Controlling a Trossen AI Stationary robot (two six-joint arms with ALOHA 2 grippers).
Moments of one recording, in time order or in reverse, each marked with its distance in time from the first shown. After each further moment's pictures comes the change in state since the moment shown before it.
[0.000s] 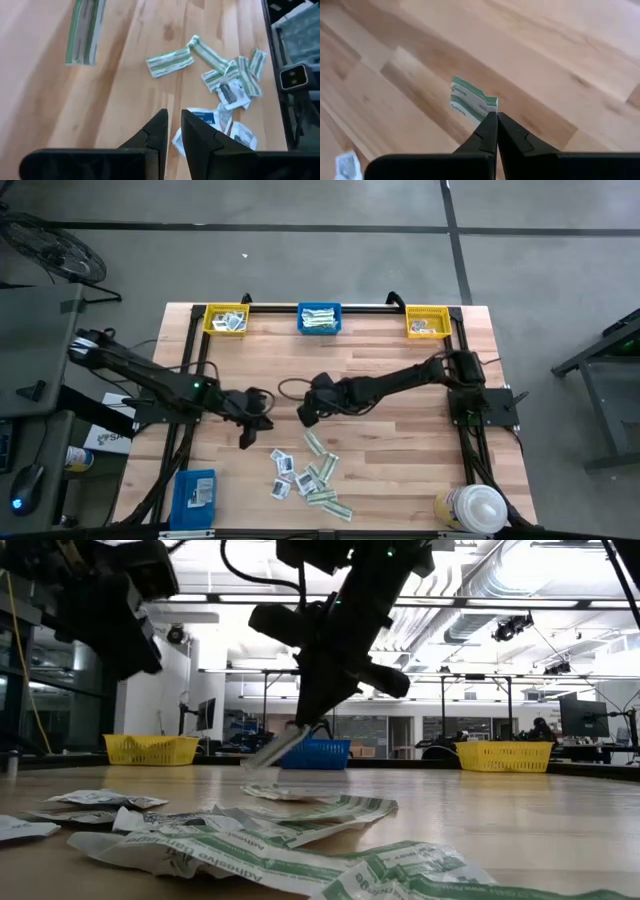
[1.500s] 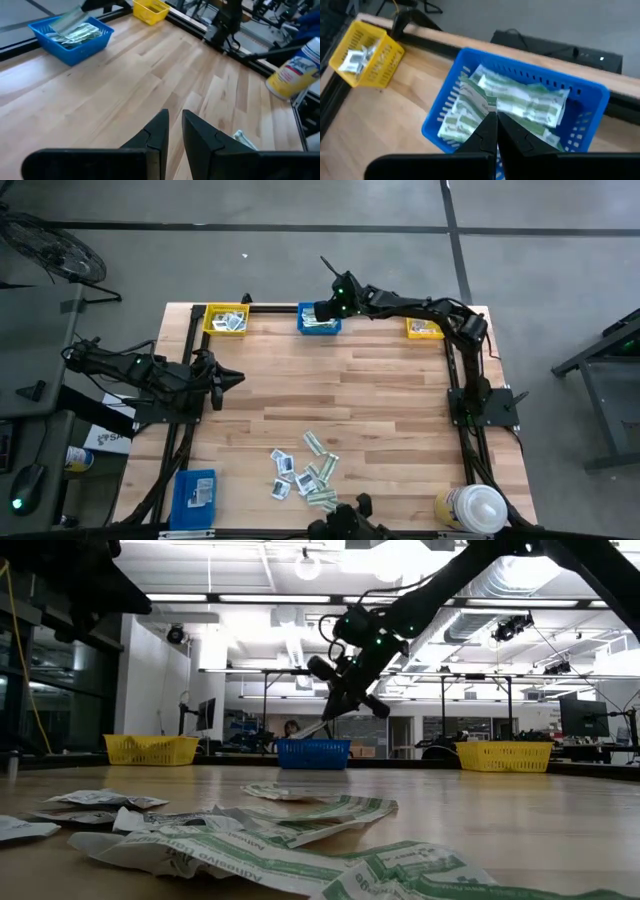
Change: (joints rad) left arm -0.001 -0.663 0.000 -0.414 -0.496 -0.071; right arm -0.714 0.004 0.002 0.340 -0.356 -0.366
